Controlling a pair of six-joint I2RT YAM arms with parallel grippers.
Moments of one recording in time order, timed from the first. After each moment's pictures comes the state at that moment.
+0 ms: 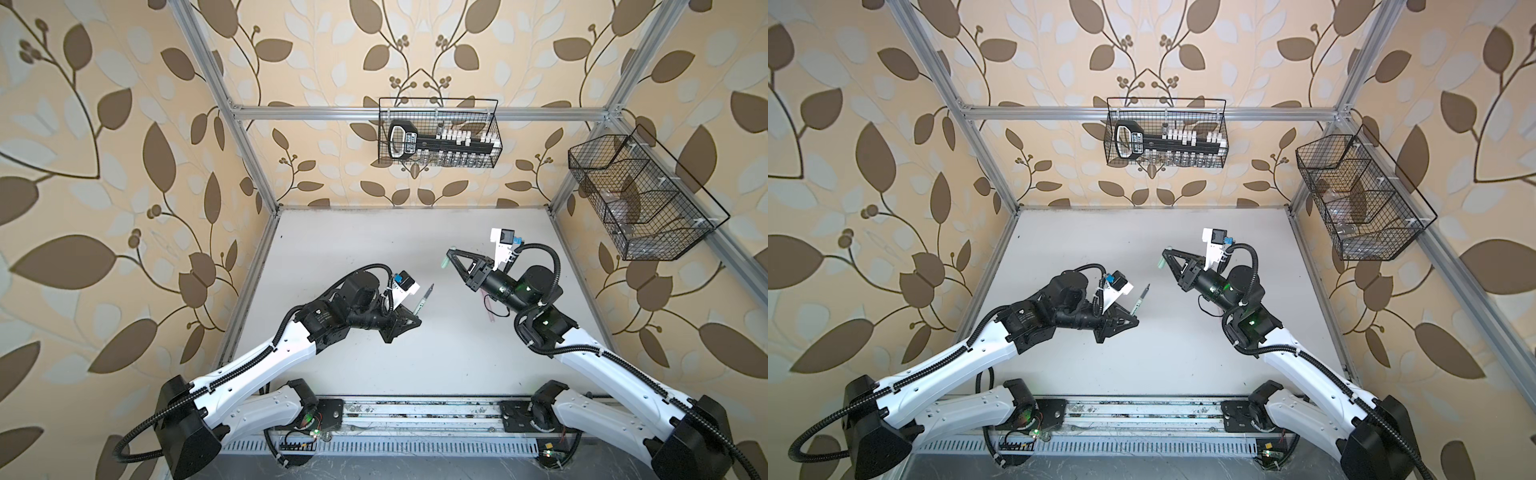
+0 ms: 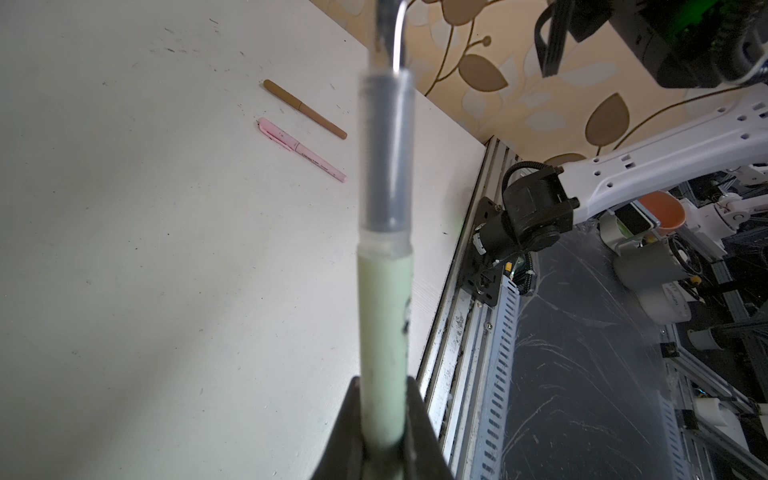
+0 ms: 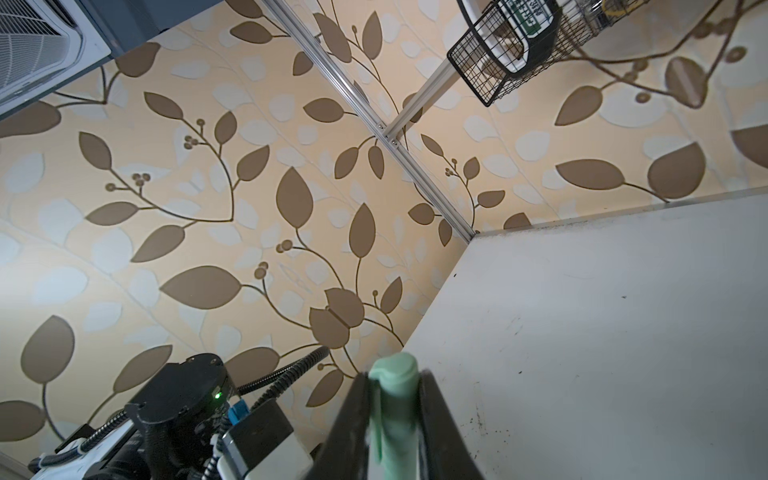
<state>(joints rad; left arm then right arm) -0.77 1.03 0.83 -0.40 0.52 -0.16 0.56 0.99 0.66 0.46 -0.26 0.78</state>
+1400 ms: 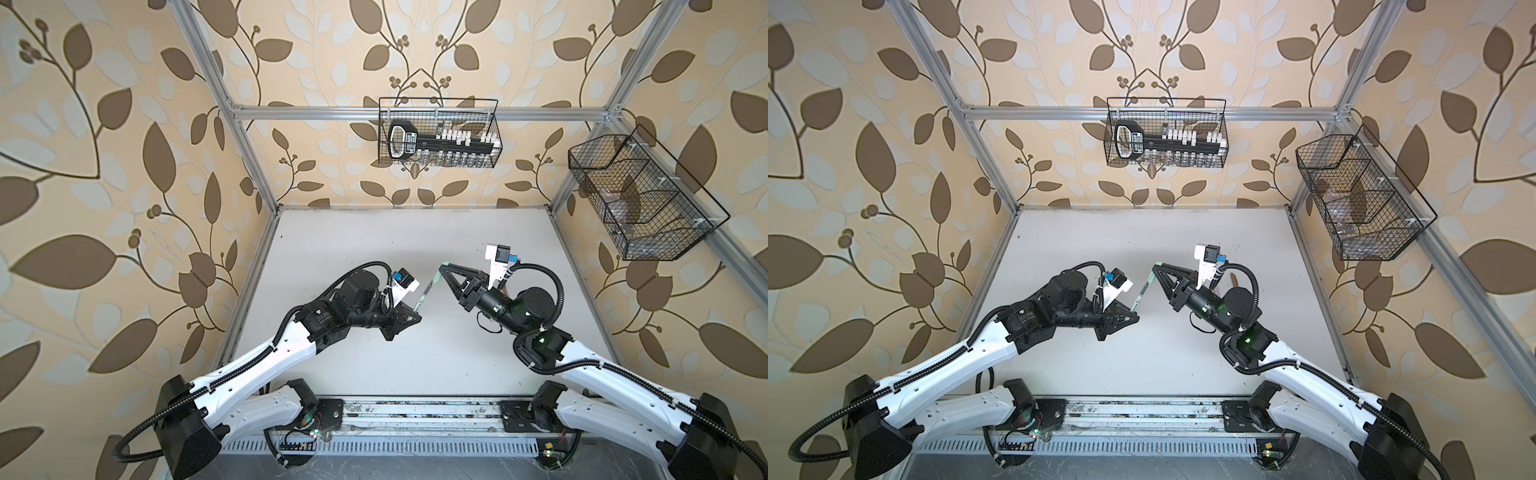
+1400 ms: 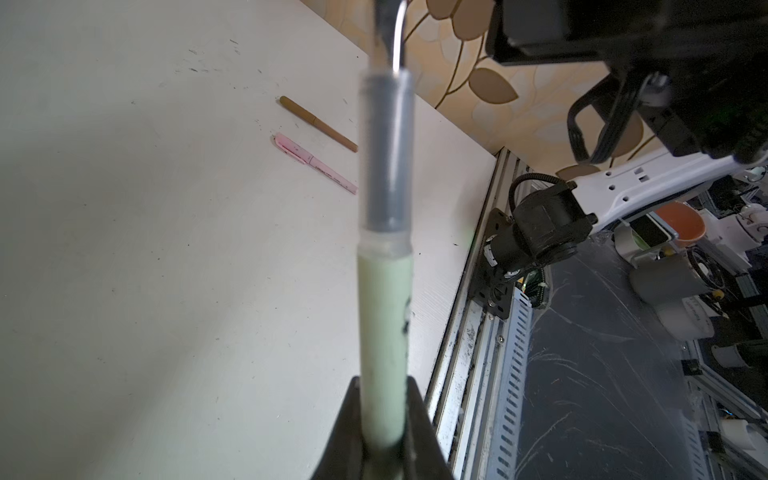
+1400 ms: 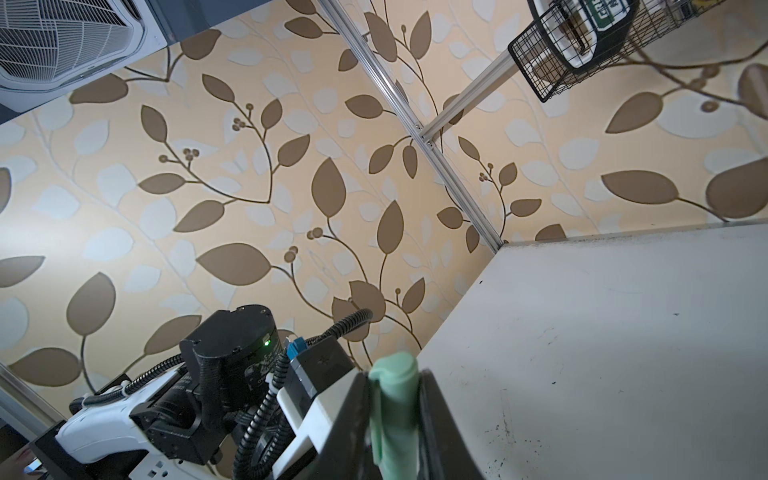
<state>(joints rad) -0.77 1.03 0.83 -0.37 0.49 -0.17 0.73 0.92 0.56 0.58 -0.12 0.71</state>
